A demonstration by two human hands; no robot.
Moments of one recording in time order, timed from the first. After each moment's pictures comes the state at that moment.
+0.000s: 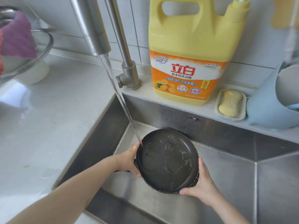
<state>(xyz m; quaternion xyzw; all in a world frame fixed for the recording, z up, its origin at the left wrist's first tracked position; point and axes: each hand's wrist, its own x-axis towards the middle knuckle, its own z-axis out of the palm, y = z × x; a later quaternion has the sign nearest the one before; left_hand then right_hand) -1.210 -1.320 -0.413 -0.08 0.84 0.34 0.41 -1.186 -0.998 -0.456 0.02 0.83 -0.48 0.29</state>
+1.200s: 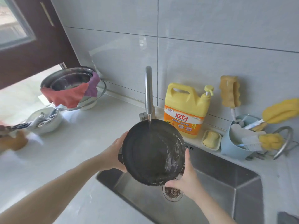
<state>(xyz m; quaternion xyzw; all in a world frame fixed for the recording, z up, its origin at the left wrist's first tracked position) -1.120 -1.351 -0.166 -0.06 0.91 0.39 0.14 -1.168 -1.045 -0.228 -0.11 0.82 -0.51 0.24</state>
